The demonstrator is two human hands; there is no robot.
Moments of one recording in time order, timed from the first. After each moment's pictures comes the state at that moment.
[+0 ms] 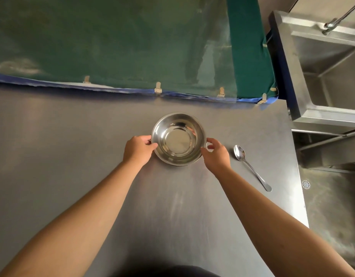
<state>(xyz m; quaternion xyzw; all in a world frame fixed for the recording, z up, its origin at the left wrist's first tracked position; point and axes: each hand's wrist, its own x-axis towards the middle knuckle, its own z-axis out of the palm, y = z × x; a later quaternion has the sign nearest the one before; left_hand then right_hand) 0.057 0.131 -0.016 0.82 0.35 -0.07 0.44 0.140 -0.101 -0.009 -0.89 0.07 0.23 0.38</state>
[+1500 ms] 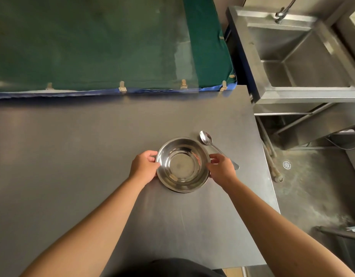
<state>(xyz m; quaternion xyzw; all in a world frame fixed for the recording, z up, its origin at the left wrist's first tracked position) 0.031 -0.001 -0.026 0.74 0.35 -0.12 0.56 0.094 -0.247 -0.003 -0.86 0.15 0.25 0.41</state>
